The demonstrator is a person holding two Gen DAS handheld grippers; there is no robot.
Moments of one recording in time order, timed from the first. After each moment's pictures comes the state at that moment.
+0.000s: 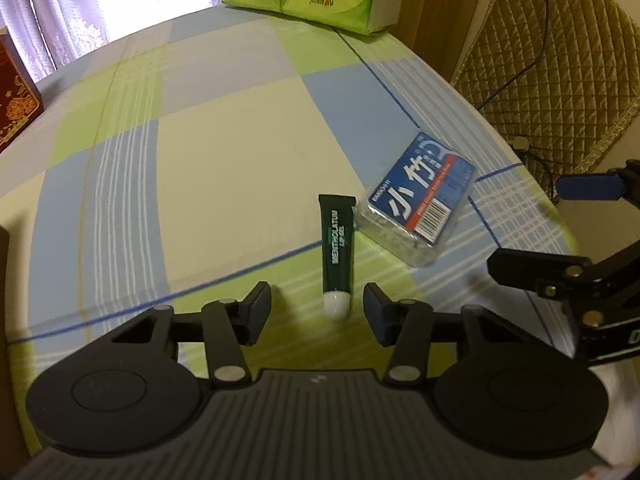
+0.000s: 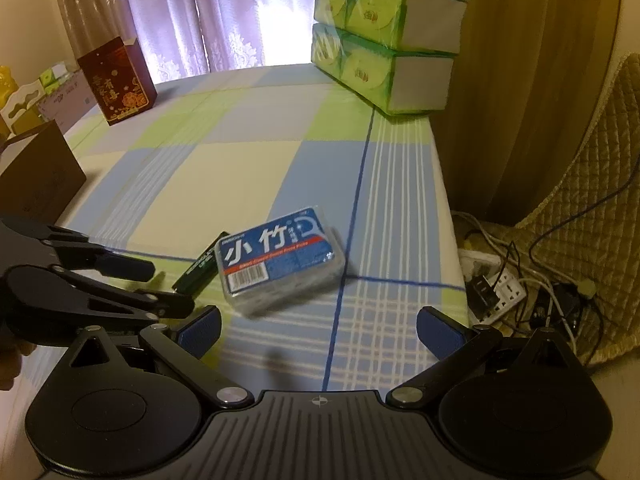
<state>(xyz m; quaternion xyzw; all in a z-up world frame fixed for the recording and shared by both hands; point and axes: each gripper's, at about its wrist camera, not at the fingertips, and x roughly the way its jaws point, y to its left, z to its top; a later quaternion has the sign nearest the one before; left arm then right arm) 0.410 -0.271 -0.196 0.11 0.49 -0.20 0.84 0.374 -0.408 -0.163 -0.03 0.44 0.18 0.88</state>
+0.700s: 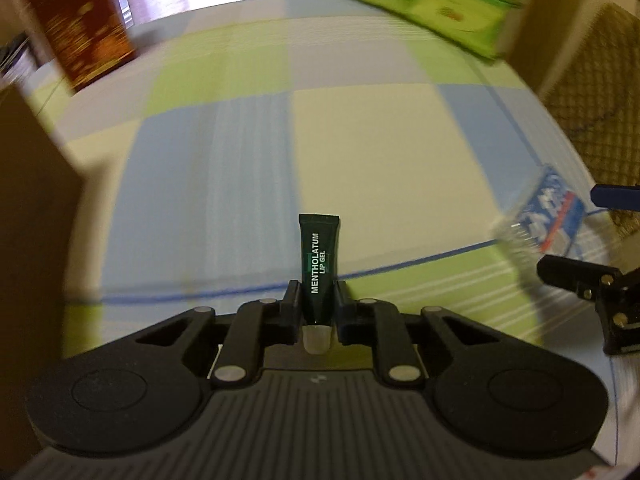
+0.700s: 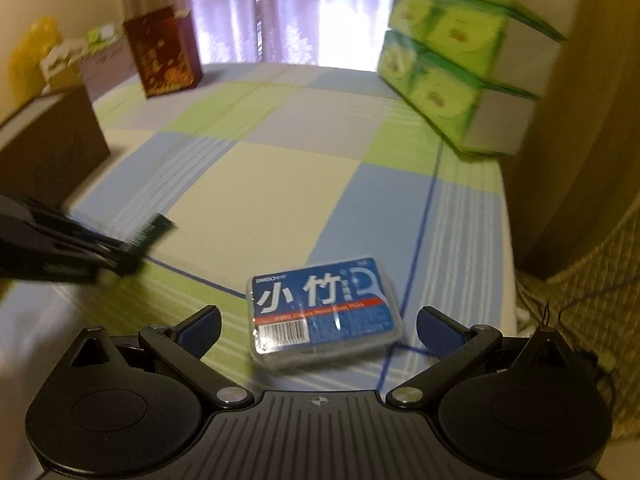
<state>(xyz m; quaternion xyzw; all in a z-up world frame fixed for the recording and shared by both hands) 0.427 -0.191 -0.195 0.05 0.51 -0.08 0.86 0.406 -0.362 -0.181 -0.11 0.41 0.25 0.87</state>
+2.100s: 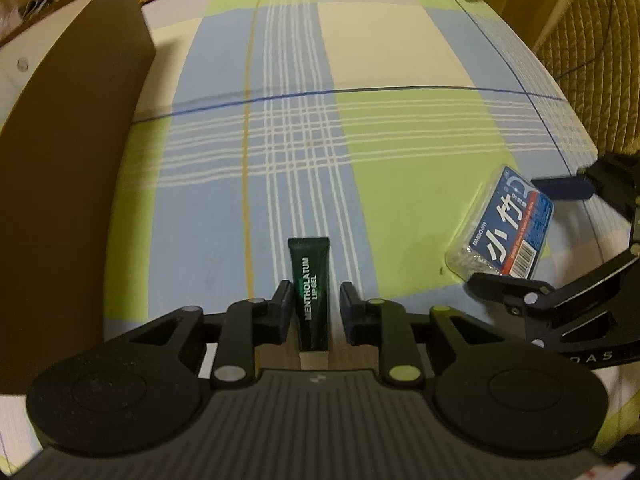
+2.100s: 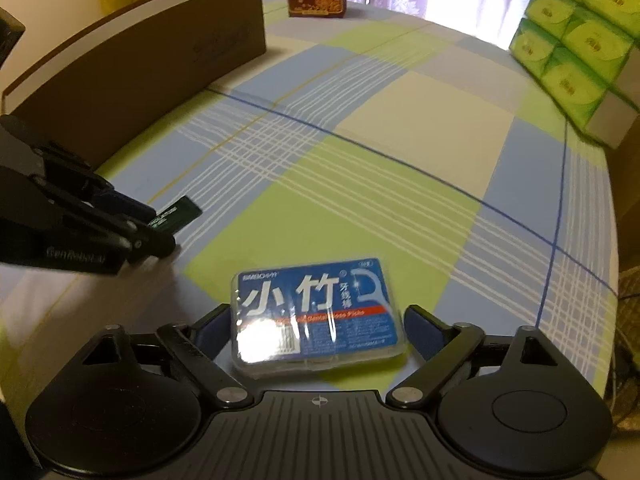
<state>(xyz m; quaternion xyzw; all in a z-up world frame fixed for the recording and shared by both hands) 0.291 -0.160 -0.183 0.05 0.55 -0.08 0.83 0.287 -0.316 -0.191 -0.17 0.45 0.34 0.81</state>
